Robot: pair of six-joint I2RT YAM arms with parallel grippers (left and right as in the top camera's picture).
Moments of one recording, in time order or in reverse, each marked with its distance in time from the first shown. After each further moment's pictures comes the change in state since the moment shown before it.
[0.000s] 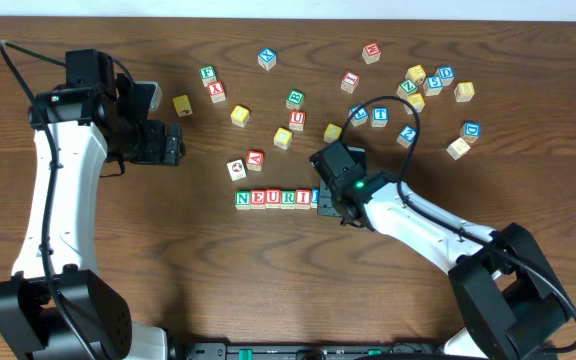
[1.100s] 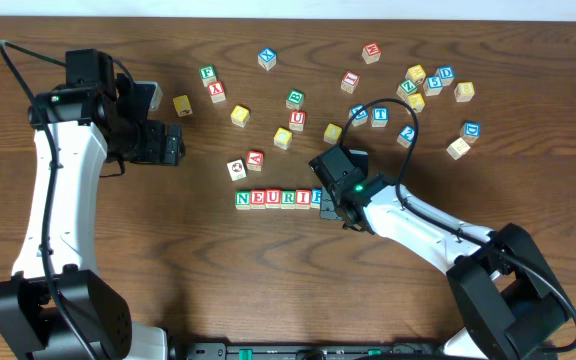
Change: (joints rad) left arm 0.000 0.000 0.000 0.000 0.000 0.000; right arm 0.006 0.000 -0.023 -0.002 0.051 0.000
